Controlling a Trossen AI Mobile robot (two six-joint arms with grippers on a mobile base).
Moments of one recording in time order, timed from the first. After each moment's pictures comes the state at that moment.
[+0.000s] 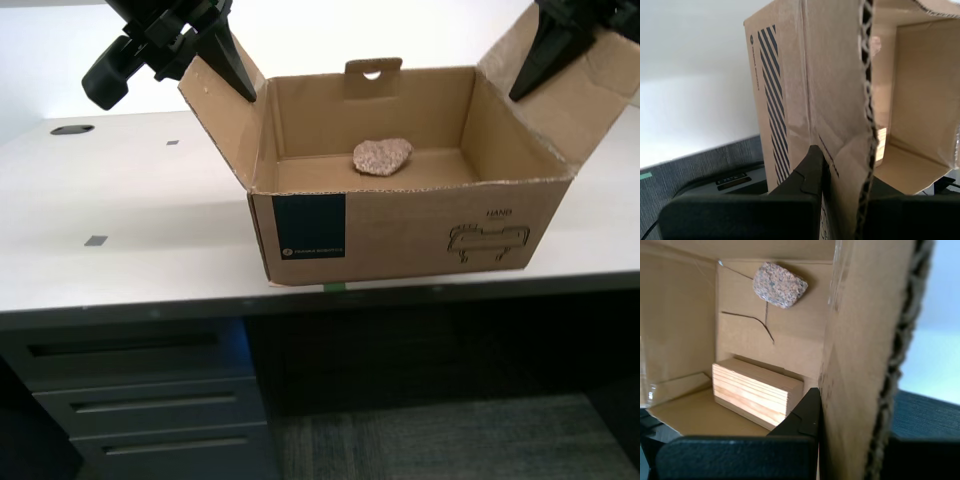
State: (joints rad) arm 0 0.27 1.30 0.97 -0.83 -0.45 0.16; arm 1 -0.63 1.38 1.01 -0.60 0.32 -0.66
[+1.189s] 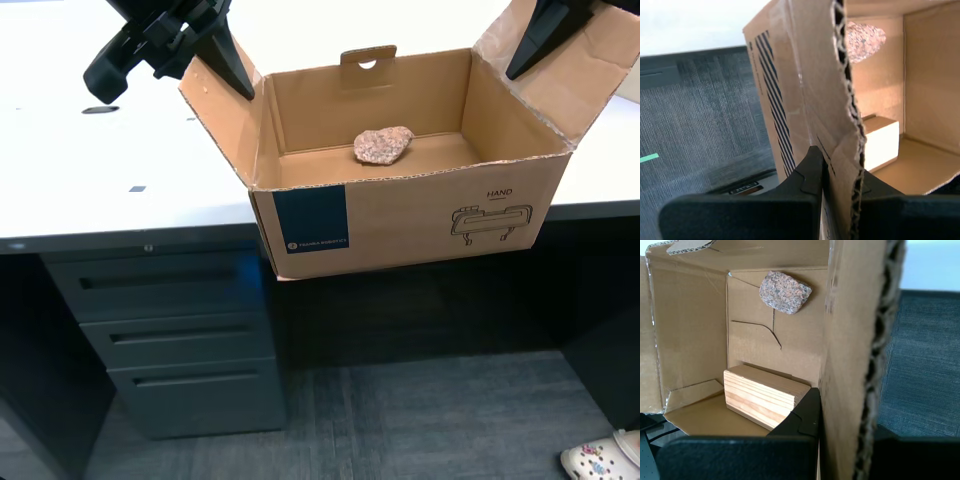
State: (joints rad) arm 0 0.27 1.30 1.01 -0.84 -0.45 0.21; arm 1 -0.63 1.38 1.01 -0.59 0.31 -0.57
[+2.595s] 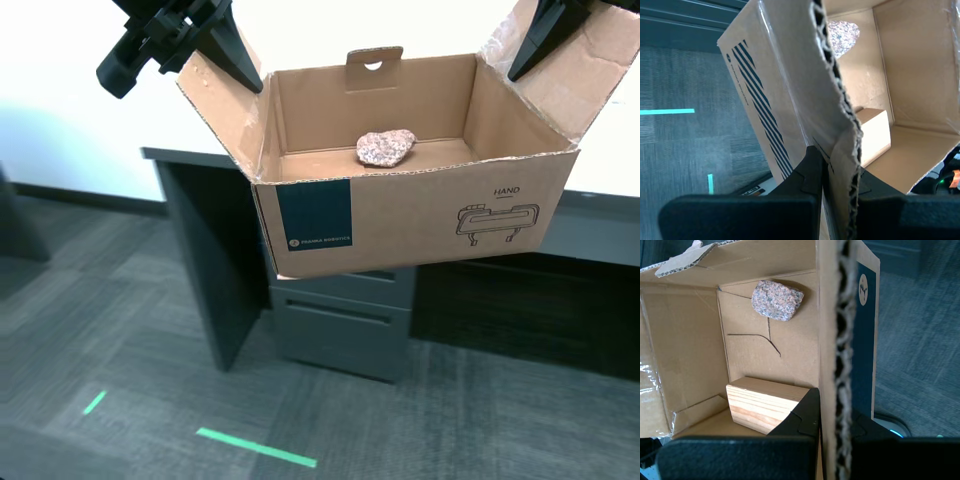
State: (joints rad) arm 0 0.28 1.30 1.01 -0.84 -0.44 0.36; arm 1 -0.63 1.38 1.01 -0.57 0.39 -0.44
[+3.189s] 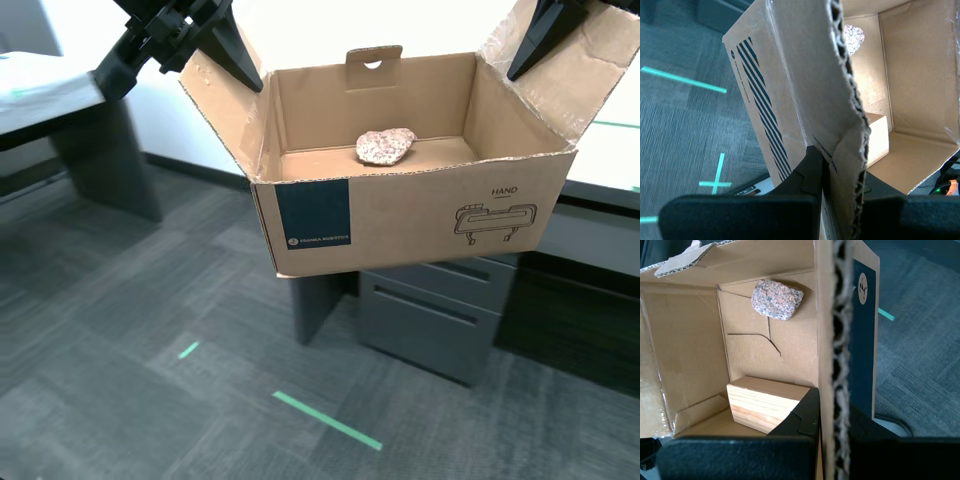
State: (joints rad) arm 0 0.28 1.30 1.01 -0.84 -0.44 0.36; arm 1 -0.63 1.38 1.01 -0.57 0.38 -0.50
